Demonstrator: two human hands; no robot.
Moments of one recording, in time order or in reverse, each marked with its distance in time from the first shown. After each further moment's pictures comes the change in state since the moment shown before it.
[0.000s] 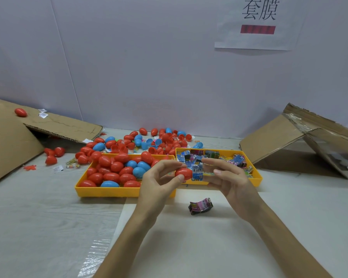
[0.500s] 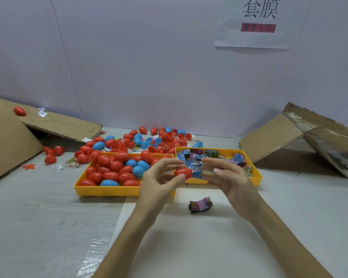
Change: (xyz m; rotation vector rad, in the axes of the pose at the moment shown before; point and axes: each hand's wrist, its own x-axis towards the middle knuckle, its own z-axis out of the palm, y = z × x) left_hand -0.001 0.001 0.000 0.015 0.000 0.004; right_hand -0.001 0.000 0.000 0.019 0.001 -0.006
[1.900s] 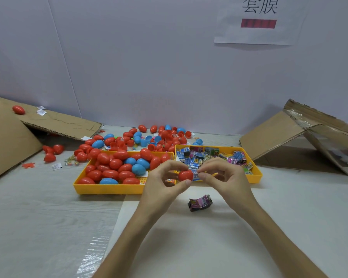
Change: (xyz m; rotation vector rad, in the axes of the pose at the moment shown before) left_hand 0.000 -0.006 0.002 0.205 -0.089 0.098; right_hand 0.001 0.014 0.004 -0.473 0.078 -0.299
